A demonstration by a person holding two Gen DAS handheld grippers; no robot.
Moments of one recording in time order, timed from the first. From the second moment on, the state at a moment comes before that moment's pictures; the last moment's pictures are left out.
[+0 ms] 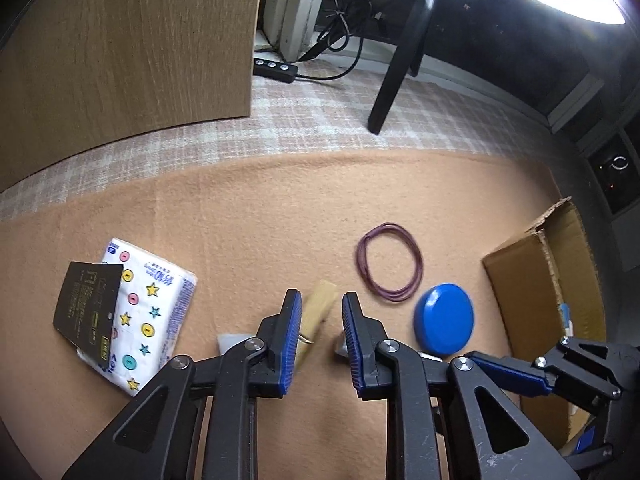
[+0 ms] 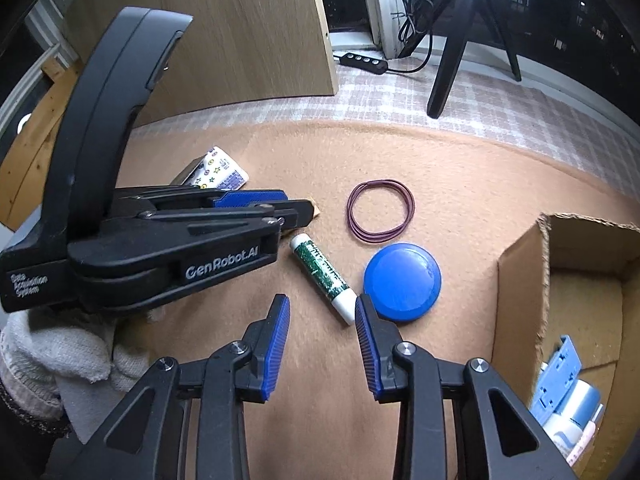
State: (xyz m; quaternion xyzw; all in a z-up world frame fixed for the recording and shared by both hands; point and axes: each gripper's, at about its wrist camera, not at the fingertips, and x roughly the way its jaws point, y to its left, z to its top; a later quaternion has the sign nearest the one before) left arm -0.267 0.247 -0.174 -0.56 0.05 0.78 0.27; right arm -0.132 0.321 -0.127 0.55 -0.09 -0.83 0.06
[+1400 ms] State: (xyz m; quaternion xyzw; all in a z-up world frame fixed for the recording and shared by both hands) left arm -0.194 0.181 -0.175 -0.57 0.06 0.78 0.27; right arm -0.105 0.321 -0.135 0.55 -0.12 -0.82 0.05
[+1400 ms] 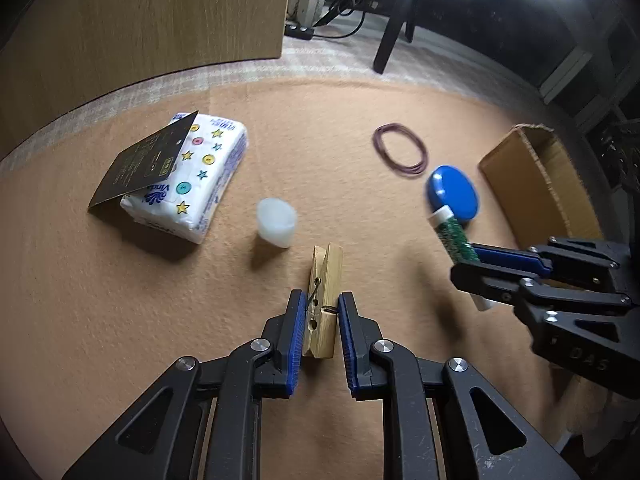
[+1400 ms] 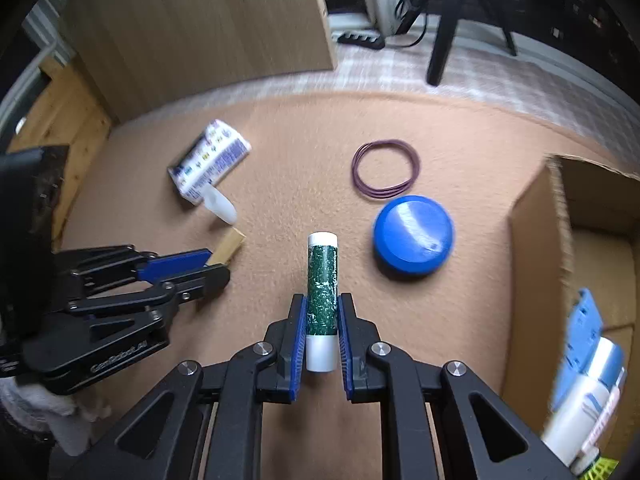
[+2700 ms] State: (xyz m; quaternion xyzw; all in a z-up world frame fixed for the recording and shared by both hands) left arm -0.087 0.400 -0.114 -0.52 0.07 0.74 0.42; right arm 0.022 0.508 -0.094 0.50 -0.19 -0.84 -0.10
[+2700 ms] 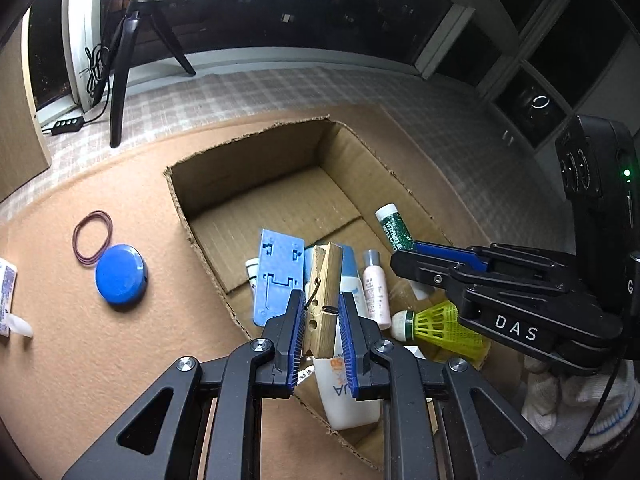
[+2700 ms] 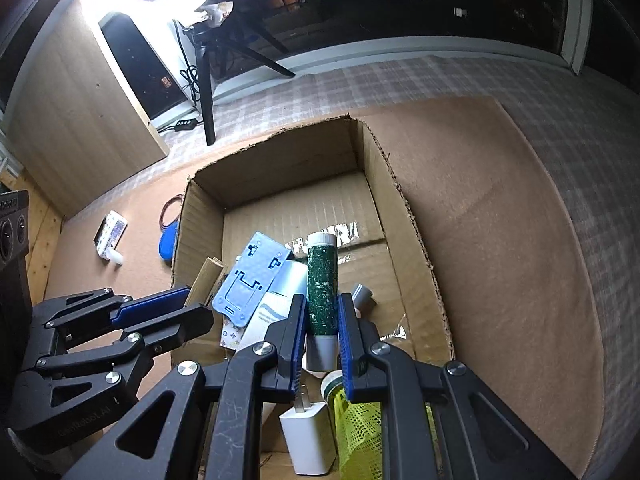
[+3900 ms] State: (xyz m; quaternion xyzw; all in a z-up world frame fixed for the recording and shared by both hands) left arm -0.148 0.152 0.106 -0.38 0.08 0.87 0.31; right arm 0.004 0.427 0.092 0.41 -0.10 -0.91 -0.05
